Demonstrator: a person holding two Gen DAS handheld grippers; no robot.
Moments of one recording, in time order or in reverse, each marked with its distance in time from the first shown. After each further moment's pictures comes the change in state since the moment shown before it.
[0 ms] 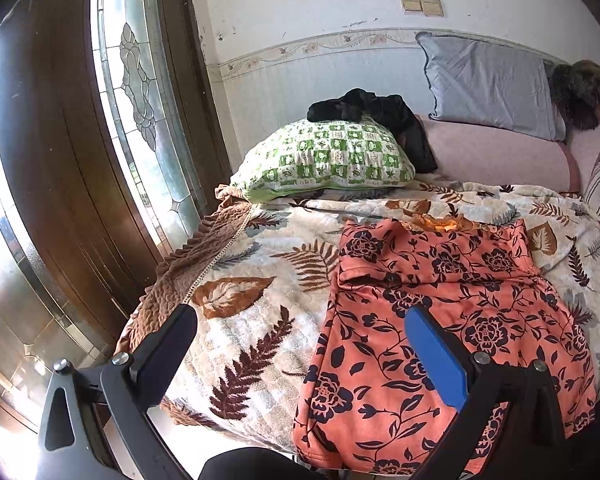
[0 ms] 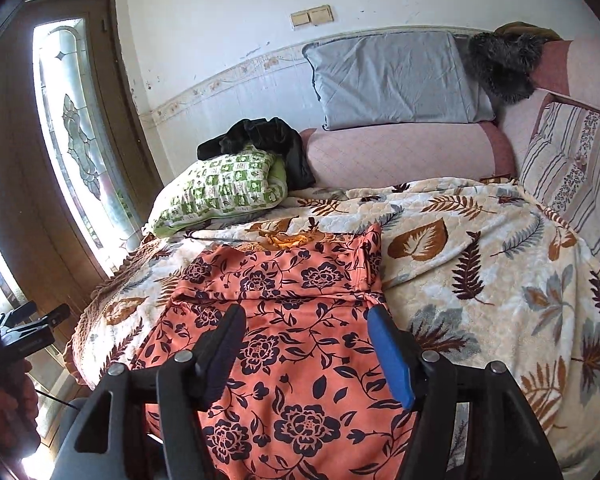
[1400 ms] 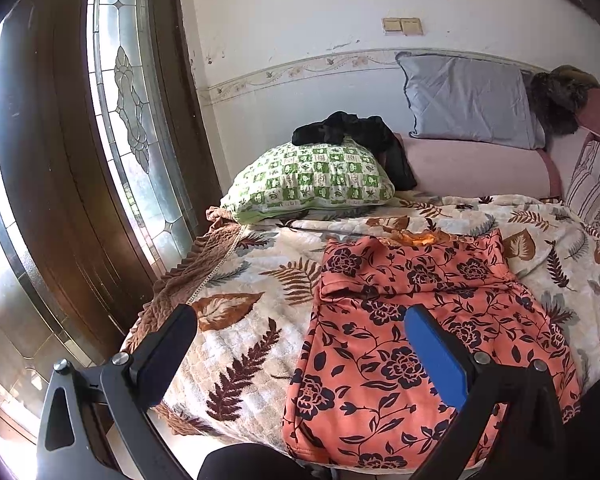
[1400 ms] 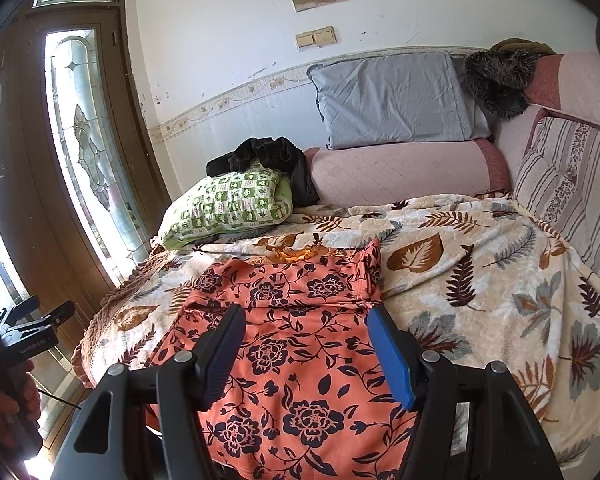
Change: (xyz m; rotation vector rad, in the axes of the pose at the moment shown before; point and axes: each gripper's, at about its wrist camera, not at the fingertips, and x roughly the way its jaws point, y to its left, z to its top) left arm -0.044 -0.011 0.002 0.023 -0.066 -0.039; right arm -0.044 0.005 -0.003 -0.005 -0.067 0.012
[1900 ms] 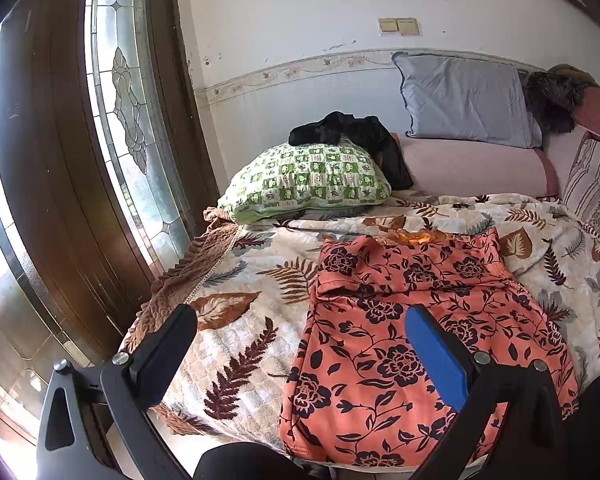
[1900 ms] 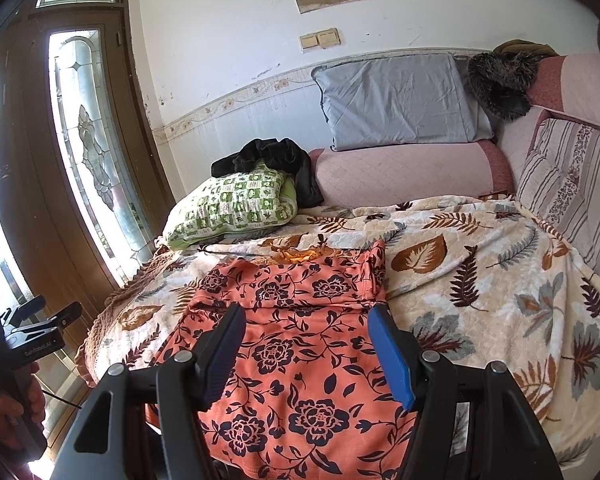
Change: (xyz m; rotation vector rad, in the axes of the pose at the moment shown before) left arm -0.003 -0.002 -0.002 0.004 0.001 -0.009; right arm -0.002 0.004 -0.002 -0.003 0.000 0.012
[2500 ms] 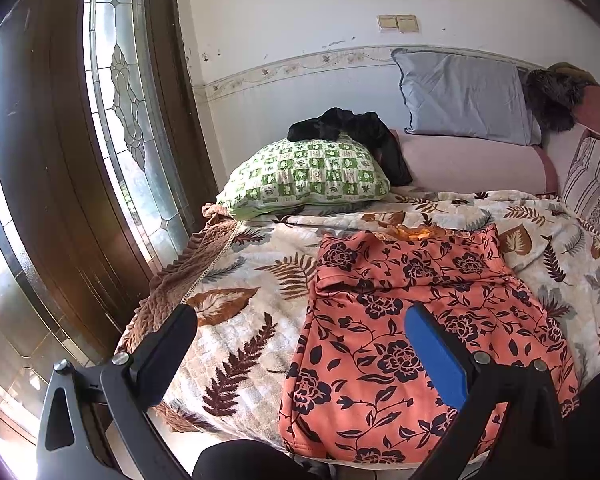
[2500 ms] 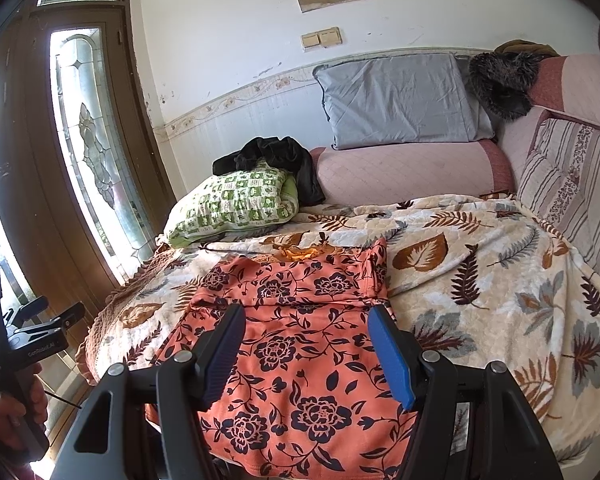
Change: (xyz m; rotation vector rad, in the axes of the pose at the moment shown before) left arm 0.002 0.001 -0.003 0.002 0.011 -0.004; right arm -0.001 0.006 -0.003 -0.004 0.006 0.002
